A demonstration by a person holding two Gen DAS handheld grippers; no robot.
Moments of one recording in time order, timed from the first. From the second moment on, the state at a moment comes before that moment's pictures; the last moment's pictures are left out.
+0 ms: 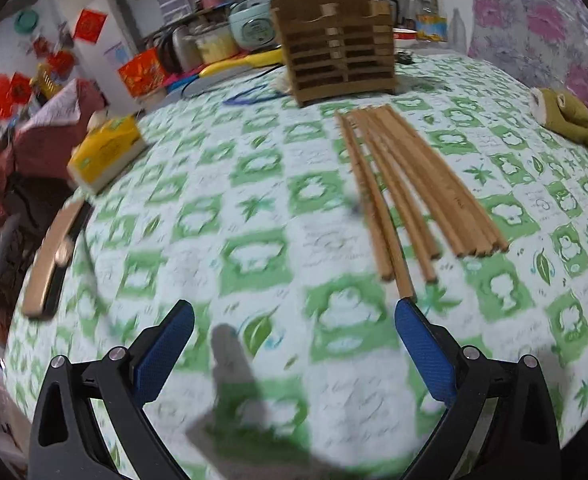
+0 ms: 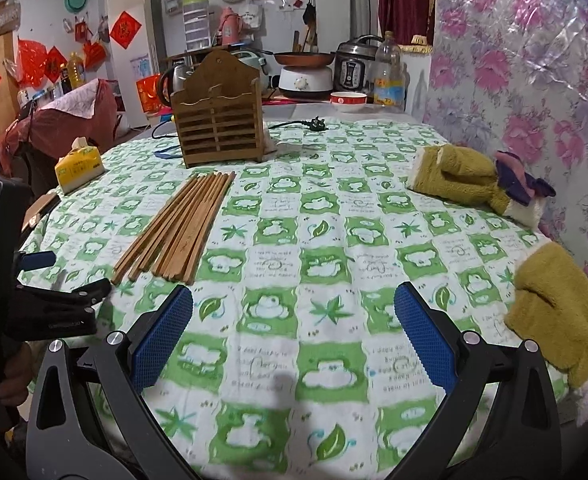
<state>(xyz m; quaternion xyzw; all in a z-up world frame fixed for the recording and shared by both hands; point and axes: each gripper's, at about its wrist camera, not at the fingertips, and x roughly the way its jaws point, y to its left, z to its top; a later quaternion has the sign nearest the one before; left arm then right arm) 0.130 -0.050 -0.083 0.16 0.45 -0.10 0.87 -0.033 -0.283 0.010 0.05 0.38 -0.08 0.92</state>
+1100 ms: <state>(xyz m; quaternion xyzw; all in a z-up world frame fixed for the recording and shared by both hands) 0.191 -0.016 -0.090 0.10 0.51 -0.12 0.85 0.060 -0.274 -0.036 0.02 0.49 0.01 0.87</state>
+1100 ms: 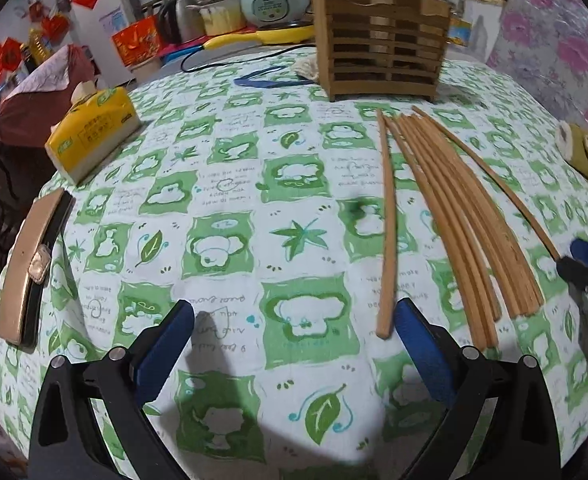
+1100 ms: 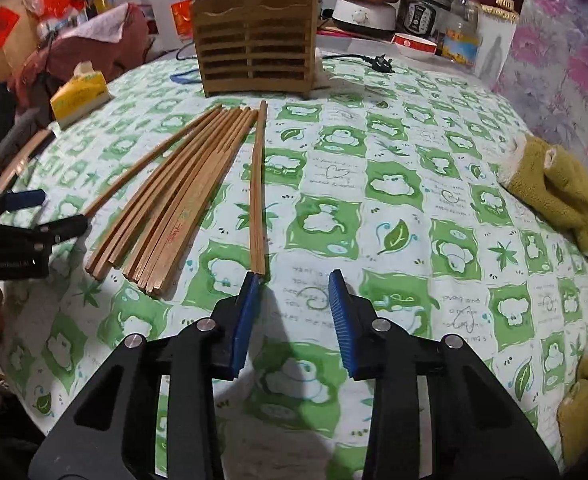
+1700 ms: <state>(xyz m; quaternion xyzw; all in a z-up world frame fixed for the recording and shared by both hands) 0.168 -0.042 -0.085 0.12 0.48 -0.23 0.84 0.064 -0.248 -0.038 -0.02 0.47 0.07 0.88</state>
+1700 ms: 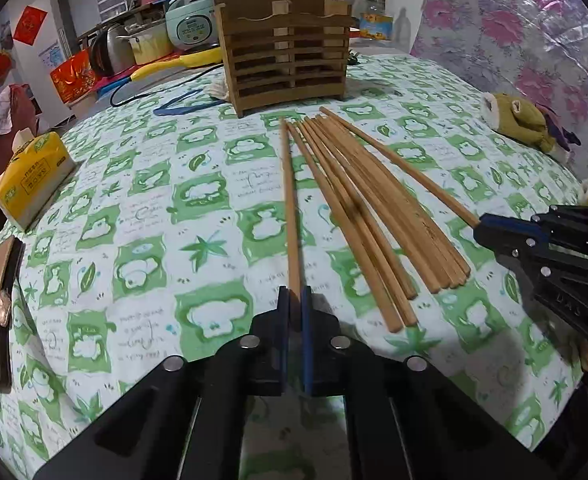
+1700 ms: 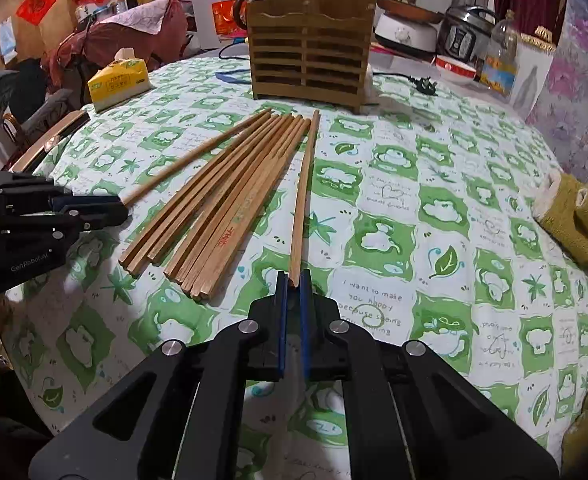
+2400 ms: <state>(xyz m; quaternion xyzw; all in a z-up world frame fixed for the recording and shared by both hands) 0.175 -0.040 0.065 0.08 0.36 -0.20 0.91 0.048 -0.284 0.102 0.03 0.32 0.03 0.95</state>
